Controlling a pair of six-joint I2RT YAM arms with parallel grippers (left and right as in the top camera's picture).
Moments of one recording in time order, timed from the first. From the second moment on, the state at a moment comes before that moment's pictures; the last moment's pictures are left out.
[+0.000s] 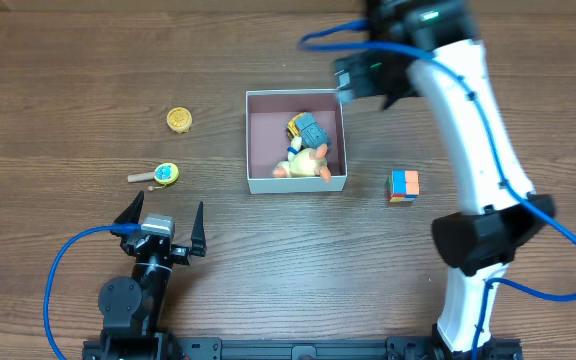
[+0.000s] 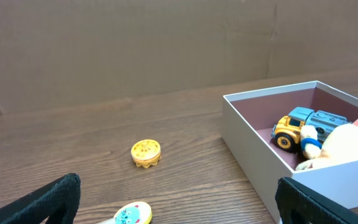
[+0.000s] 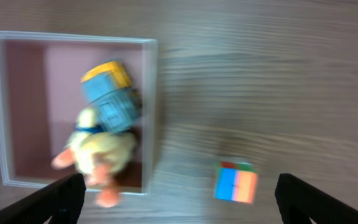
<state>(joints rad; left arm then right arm) 0.02 0.01 0.01 -0.06 0.15 0.08 0.28 2.12 2.44 -1.63 0.01 0.22</state>
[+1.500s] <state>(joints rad) 0.02 0.01 0.01 -0.06 0.15 0.08 0.11 1.74 1.37 -1.19 0.00 0.14</state>
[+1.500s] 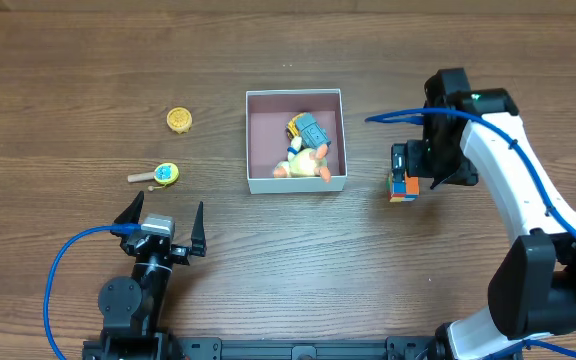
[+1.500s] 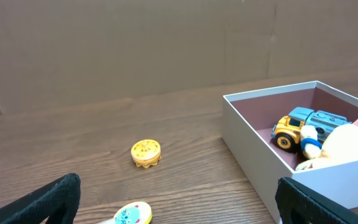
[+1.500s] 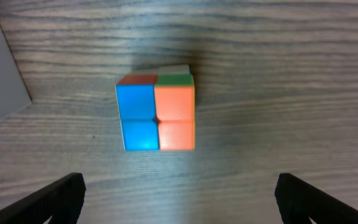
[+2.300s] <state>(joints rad) 0.02 0.01 0.01 -0.06 0.15 0.08 0.11 1.80 1.19 -0.95 -0.04 0.12</state>
